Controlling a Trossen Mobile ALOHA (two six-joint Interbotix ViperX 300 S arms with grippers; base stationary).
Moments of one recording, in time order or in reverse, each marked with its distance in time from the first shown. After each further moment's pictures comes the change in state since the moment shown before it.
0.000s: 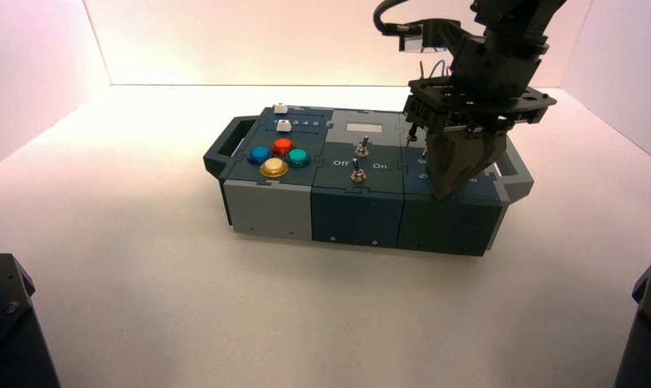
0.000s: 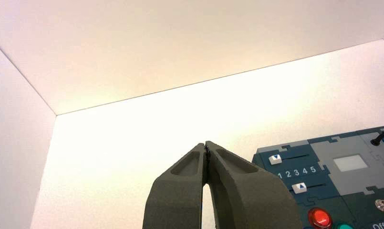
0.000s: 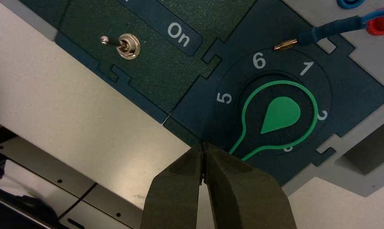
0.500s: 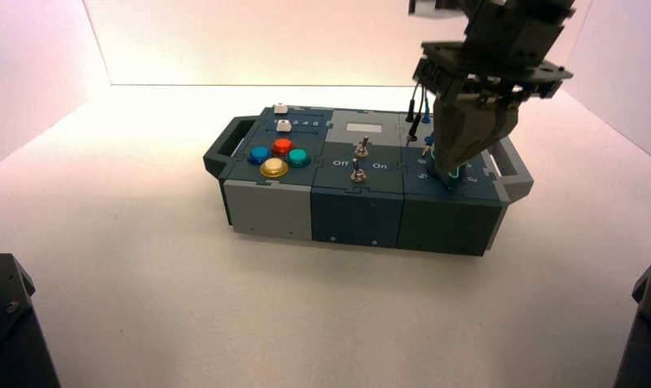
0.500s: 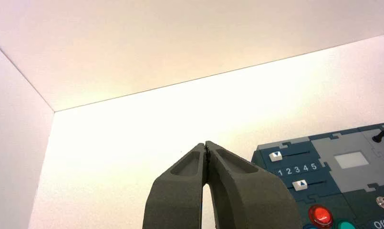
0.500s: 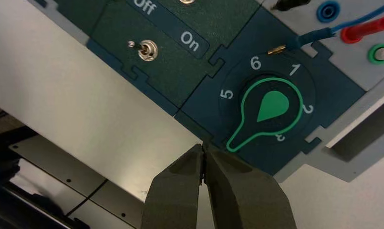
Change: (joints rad) left arm 0.000 0.012 0.000 0.000 0.002 0.002; right arm 0.000 -0.104 0.002 0.002 0.044 0.000
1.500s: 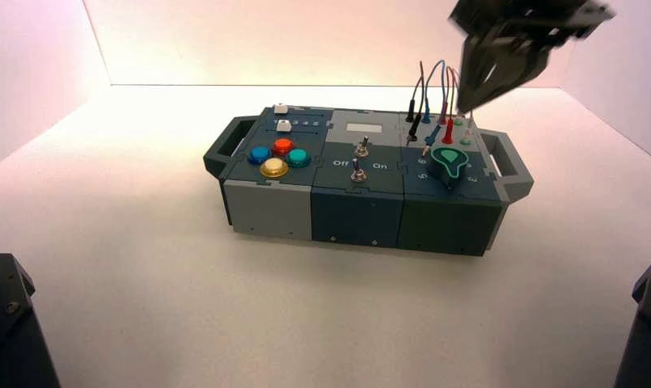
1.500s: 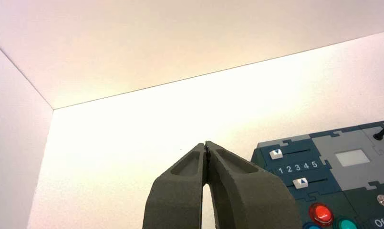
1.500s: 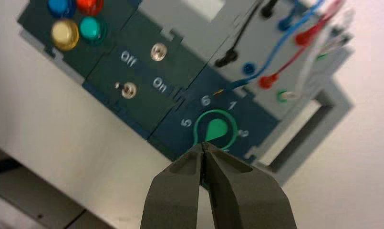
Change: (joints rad) left arm 0.000 0.017 0.000 0.000 -0.002 0.000; right arm -0.064 -0.169 0.000 -0.124 -0.018 0.005
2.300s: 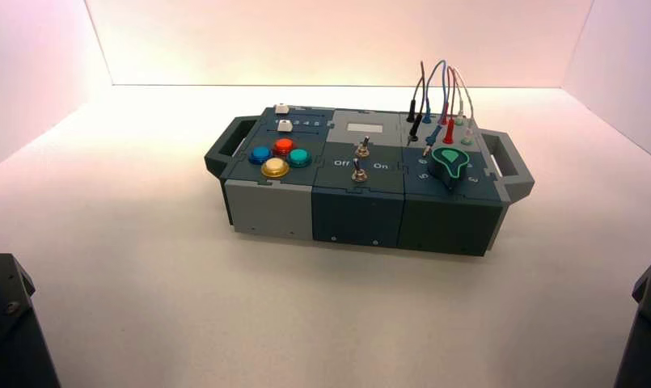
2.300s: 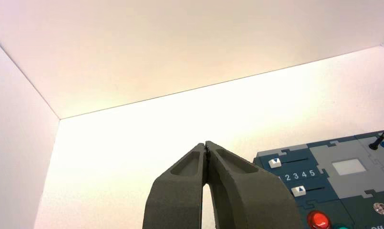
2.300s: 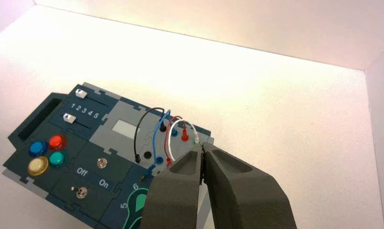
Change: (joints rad) left arm 0.000 -0.055 0.000 0.000 0.002 -0.002; right arm -0.299 -0.512 0.097 -0.103 -0.176 0.009
